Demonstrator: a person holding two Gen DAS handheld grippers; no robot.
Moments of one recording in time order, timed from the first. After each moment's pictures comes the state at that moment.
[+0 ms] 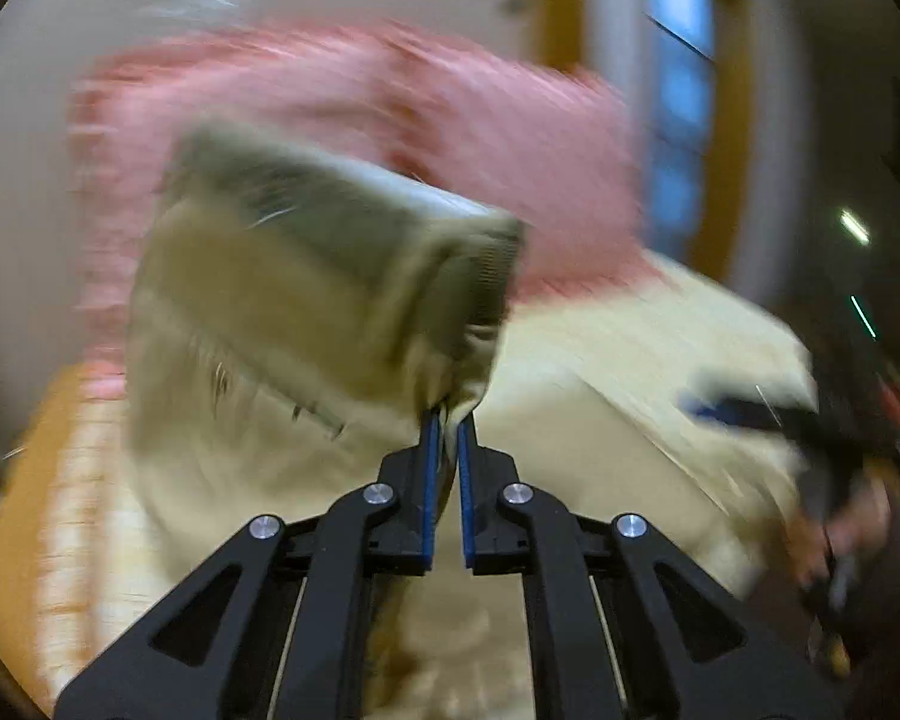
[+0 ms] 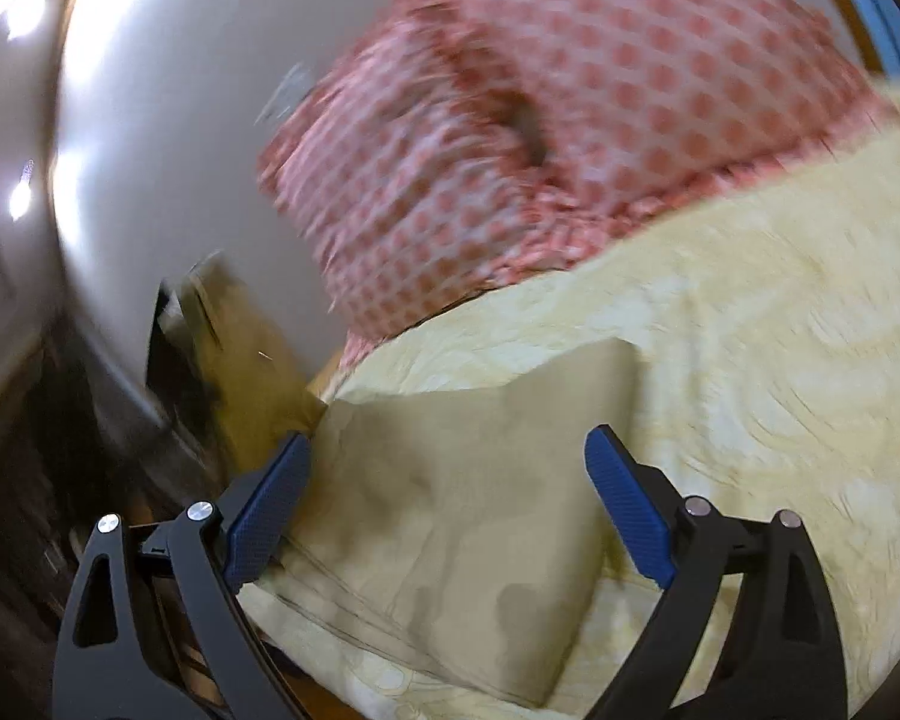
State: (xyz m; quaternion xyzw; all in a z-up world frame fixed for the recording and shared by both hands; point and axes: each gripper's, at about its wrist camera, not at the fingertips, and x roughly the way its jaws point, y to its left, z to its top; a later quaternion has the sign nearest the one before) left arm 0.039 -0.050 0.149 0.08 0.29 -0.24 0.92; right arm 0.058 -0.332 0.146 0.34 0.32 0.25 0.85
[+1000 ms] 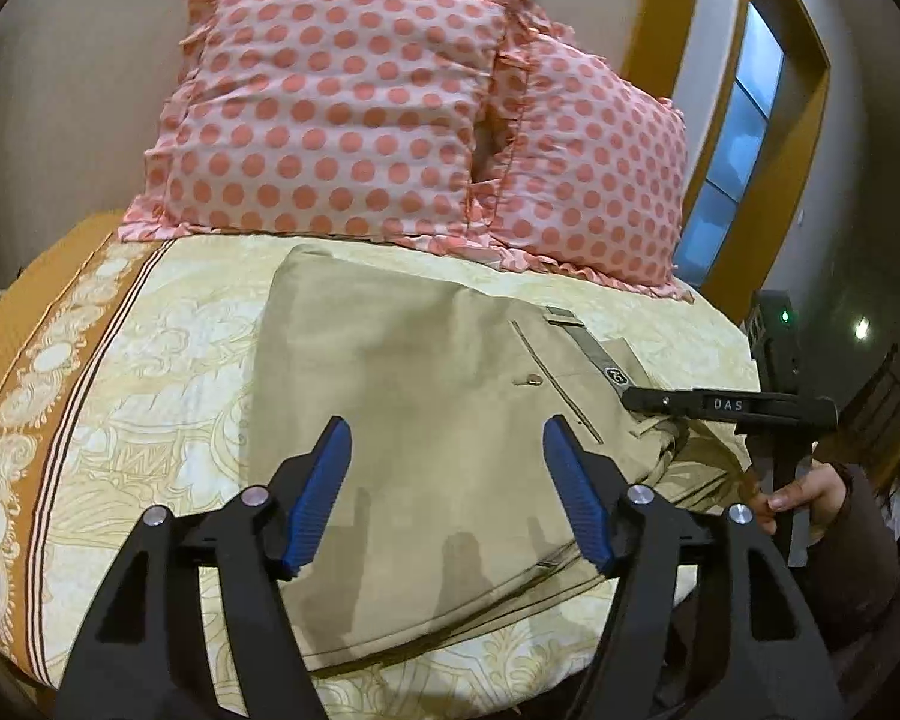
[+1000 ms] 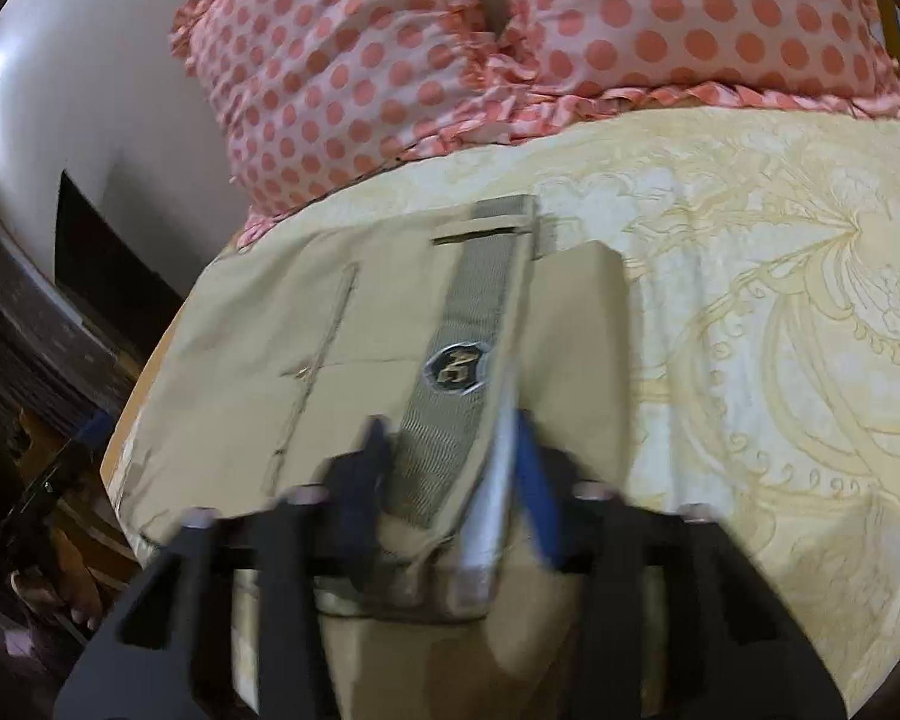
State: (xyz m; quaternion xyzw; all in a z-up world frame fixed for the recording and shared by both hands) left arm 0.013 0.051 0.128 -0.07 0.32 -0.18 0.93; right arm 0.104 -0.280 0.112 0.20 0.47 0.22 0.83
